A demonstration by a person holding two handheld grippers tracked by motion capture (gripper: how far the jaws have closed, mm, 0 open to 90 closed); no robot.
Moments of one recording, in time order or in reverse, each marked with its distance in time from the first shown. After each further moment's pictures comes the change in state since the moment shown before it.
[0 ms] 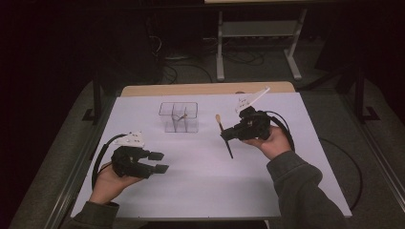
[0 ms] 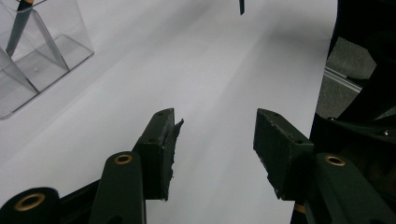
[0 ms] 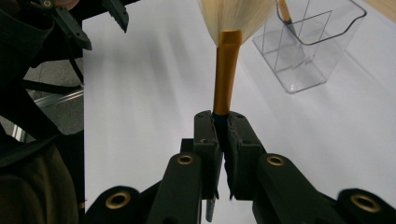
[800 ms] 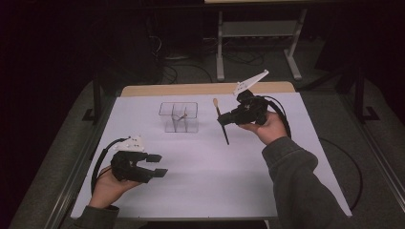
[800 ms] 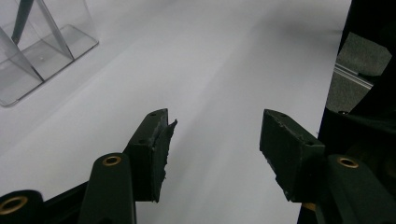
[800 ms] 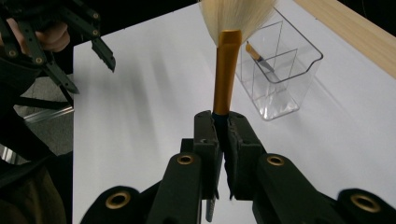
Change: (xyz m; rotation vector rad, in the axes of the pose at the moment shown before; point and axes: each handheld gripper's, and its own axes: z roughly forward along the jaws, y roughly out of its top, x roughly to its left) left arm -0.002 -0.011 0.002 0.015 0.031 0.007; right arm -0.019 0.032 -0.008 -0.037 -0.020 0.010
